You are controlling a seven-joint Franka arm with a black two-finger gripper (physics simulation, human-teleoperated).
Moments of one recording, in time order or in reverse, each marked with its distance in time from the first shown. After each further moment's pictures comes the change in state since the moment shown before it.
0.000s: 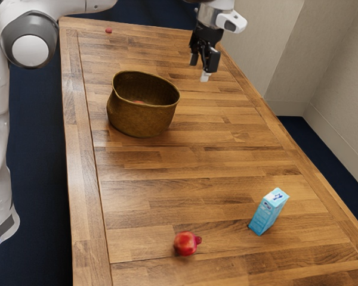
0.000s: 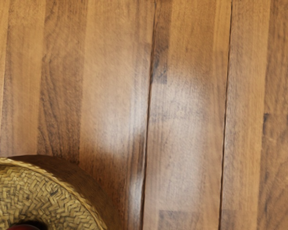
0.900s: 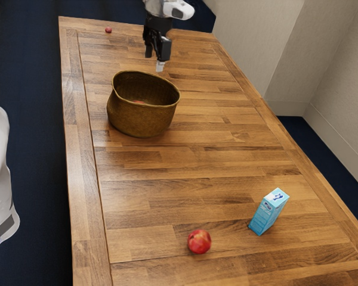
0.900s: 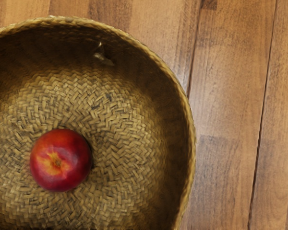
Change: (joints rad) arm -0.002 -0.395 0.153 -0.519 0.048 0.141 0.036
